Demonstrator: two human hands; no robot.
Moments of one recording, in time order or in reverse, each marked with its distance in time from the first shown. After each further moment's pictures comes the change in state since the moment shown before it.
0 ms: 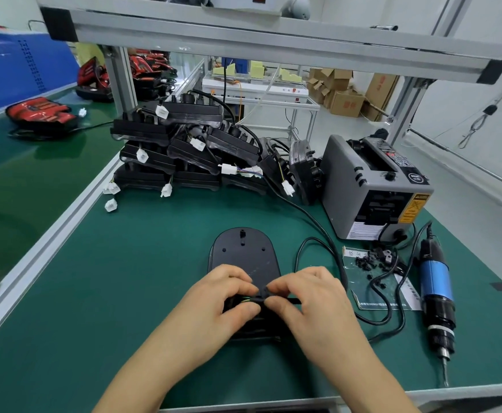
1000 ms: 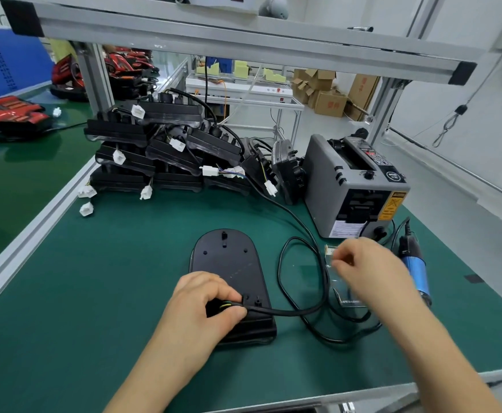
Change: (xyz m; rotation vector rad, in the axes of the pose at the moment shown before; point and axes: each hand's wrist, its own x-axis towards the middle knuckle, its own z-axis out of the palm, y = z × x) left_hand -0.003 0.006 0.018 -0.109 0.171 -0.124; right_hand 0.032 0.078 -0.060 -0.308 -0.081 0.372
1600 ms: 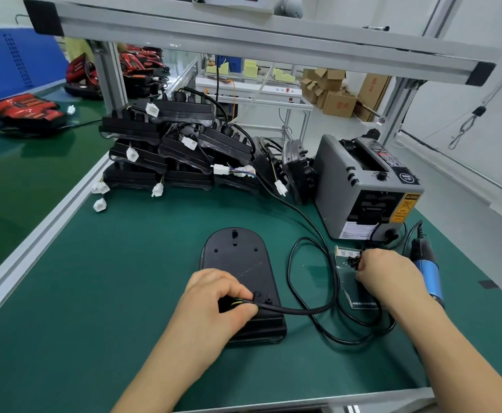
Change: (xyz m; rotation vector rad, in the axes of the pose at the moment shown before) left_hand 0.001 0.001 0.000 -0.026 0.002 -0.021; right_hand 0.040 0.040 0.034 -0.424 -0.100 0.136
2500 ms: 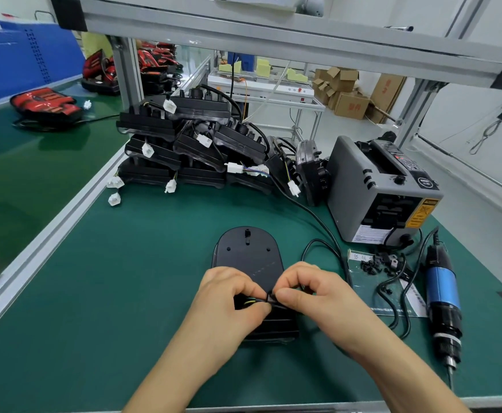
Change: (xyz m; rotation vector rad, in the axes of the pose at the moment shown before) left_hand 0.002 0.004 -0.001 0.032 -0.021 0.021; right_hand -0.088 -0.086 -0.036 1.177 -0.265 -0.577
